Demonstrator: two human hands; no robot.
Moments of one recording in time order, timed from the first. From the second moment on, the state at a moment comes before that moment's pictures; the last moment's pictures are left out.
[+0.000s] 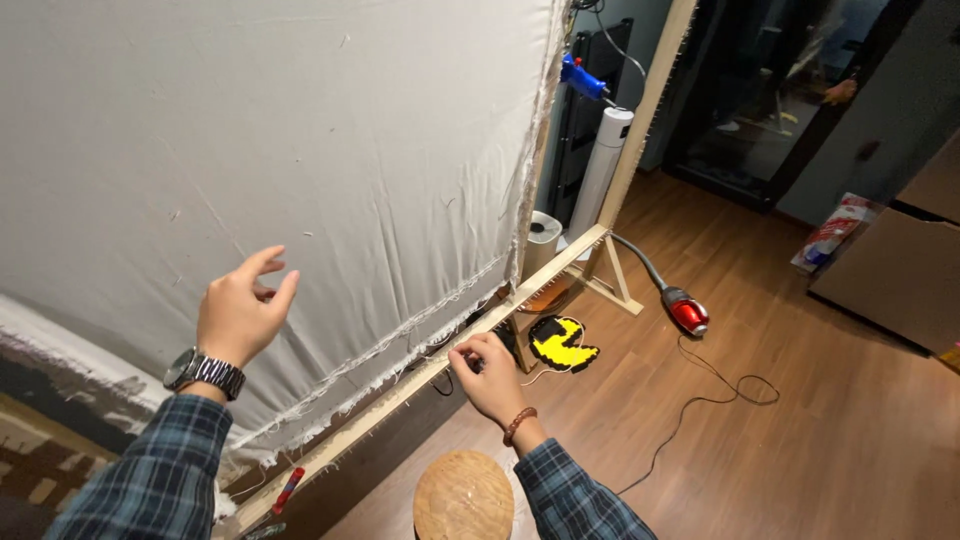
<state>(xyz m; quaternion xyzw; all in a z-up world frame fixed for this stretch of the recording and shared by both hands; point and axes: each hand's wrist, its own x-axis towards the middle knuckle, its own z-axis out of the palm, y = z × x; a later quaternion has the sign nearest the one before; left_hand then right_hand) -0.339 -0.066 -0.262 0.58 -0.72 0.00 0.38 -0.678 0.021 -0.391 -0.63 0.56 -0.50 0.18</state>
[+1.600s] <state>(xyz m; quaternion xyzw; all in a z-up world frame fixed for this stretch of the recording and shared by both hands) -0.210 0.040 -0.315 0.69 -0.48 -0.07 0.54 -0.547 0.022 -0.428 -0.71 0.50 -0.37 0.34</state>
